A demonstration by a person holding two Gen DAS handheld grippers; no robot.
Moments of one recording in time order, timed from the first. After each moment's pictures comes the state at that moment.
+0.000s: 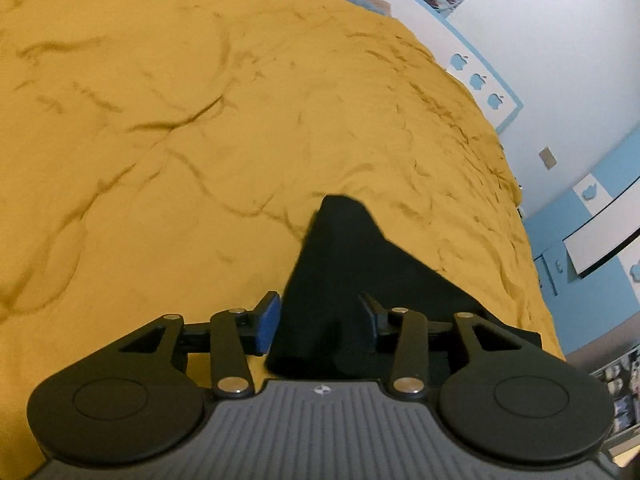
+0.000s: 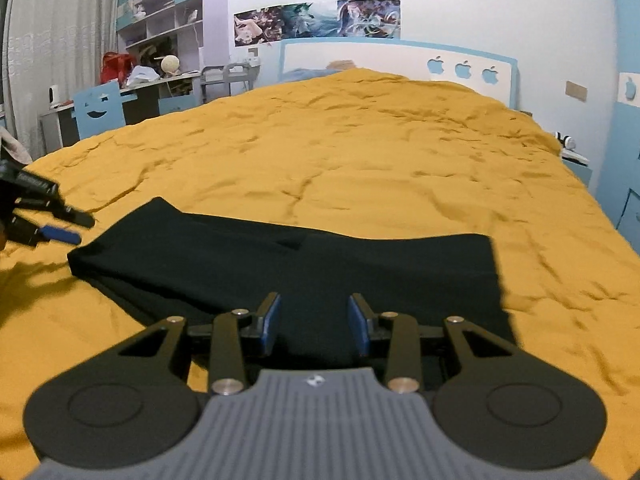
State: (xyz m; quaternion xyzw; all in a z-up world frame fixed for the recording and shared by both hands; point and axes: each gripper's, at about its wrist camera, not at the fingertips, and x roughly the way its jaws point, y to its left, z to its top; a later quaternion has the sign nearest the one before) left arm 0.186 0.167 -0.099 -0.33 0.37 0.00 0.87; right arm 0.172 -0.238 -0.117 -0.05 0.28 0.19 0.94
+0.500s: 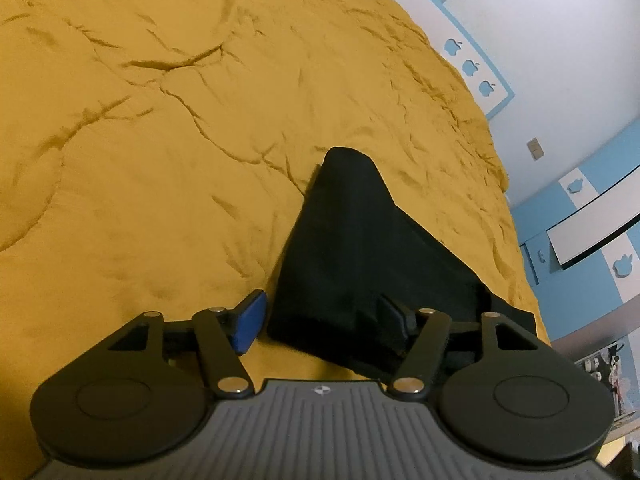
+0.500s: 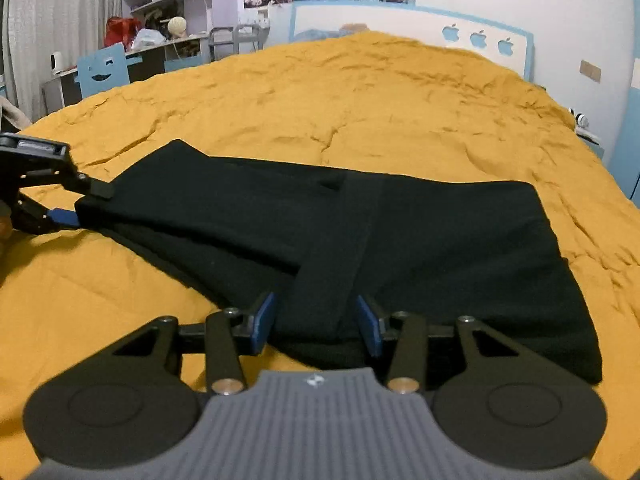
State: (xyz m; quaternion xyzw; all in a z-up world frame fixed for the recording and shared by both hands) left arm 0.187 0.162 -0.136 -0.35 0.38 -0.03 0.86; right arm 0.154 -0.211 -0.142 -0.07 0.33 0.19 0.92
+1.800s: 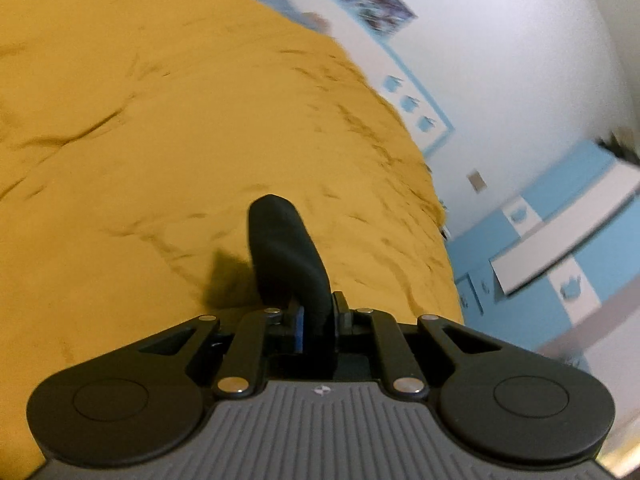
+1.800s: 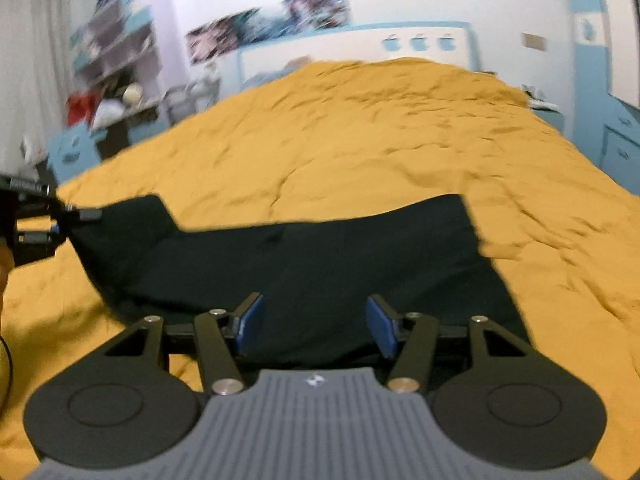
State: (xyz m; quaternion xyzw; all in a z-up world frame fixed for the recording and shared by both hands) left arm 0.210 0.110 -0.062 -0.36 0.29 -0.09 0.88; right arm 0.158 -0.293 -0.101 0.07 0.30 0.13 0.94
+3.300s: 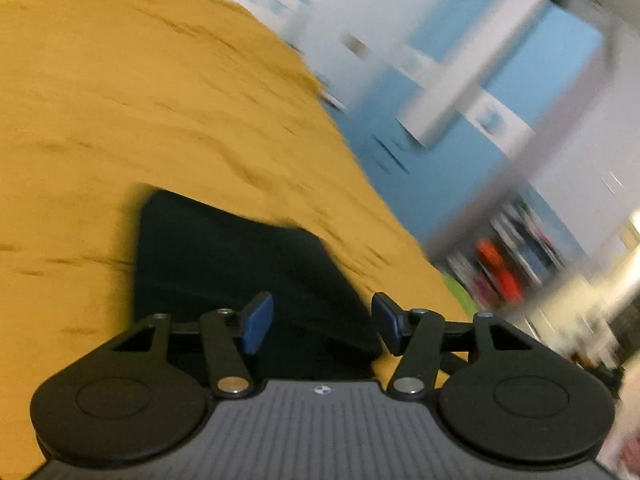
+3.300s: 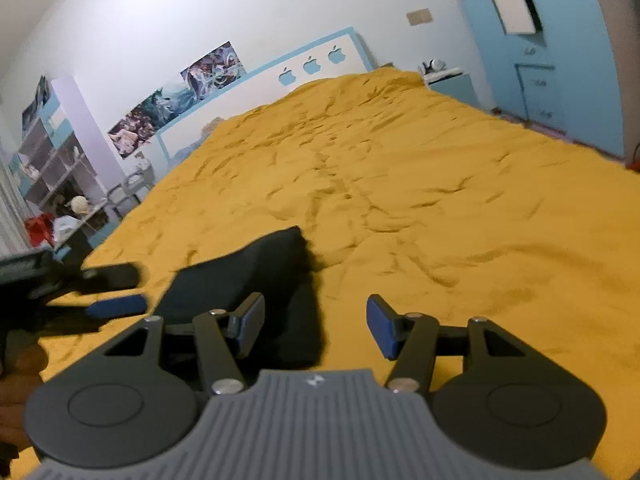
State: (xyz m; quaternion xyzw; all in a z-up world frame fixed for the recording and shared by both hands) left arm 0.230 -0.075 -0.050 -0.21 0.35 -0.25 0.88; right arm 0.139 -0.438 -0.103 0.22 0.28 0.07 0.93
